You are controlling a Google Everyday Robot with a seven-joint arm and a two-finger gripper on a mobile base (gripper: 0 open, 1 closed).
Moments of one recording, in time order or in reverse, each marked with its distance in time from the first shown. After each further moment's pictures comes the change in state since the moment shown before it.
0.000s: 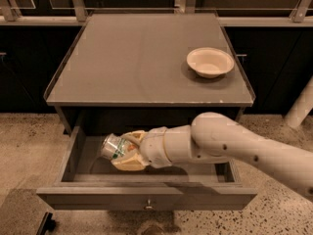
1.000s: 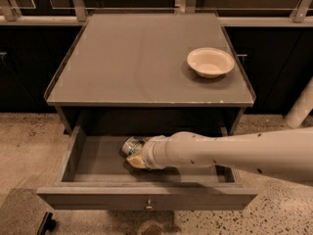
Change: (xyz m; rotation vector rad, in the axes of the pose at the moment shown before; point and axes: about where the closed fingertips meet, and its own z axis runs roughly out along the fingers) arm 0.107 -0.080 0.040 0.357 0.270 0.205
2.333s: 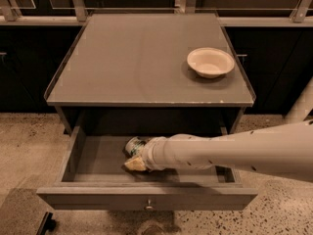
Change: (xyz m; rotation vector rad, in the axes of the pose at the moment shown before) arm 0.005 -0.004 0.004 0.036 0.023 0.020
